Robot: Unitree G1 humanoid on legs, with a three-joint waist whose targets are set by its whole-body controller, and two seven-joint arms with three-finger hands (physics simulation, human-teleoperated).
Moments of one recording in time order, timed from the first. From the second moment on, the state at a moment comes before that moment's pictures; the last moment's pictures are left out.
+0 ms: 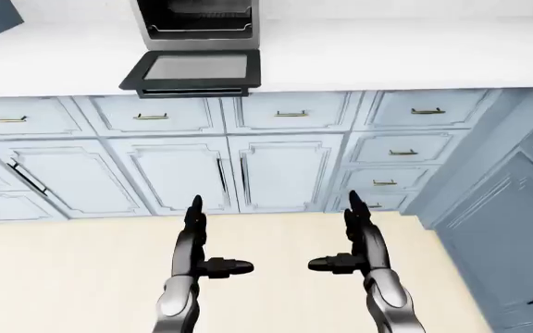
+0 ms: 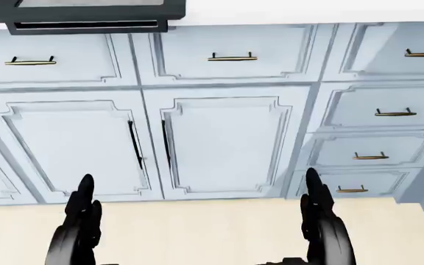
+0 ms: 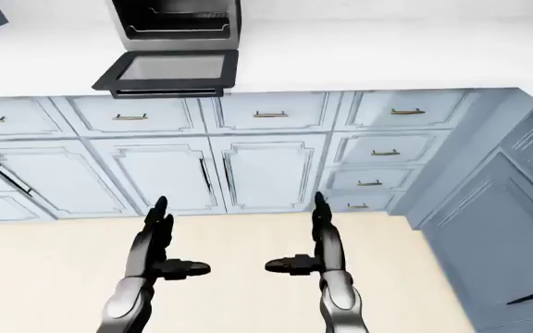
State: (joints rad) left arm 0.03 0.02 0.04 0.09 -0.01 0.06 -0.04; right arm 0.03 -0.01 -0.04 0.09 0.01 0.06 0.04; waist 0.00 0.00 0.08
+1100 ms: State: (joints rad) left arm -0.19 0.49 0.67 -0.28 -0.39 0.47 -0.09; right arm -0.38 -0.41 -0.44 -0.49 0.32 0.66 0.00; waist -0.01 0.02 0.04
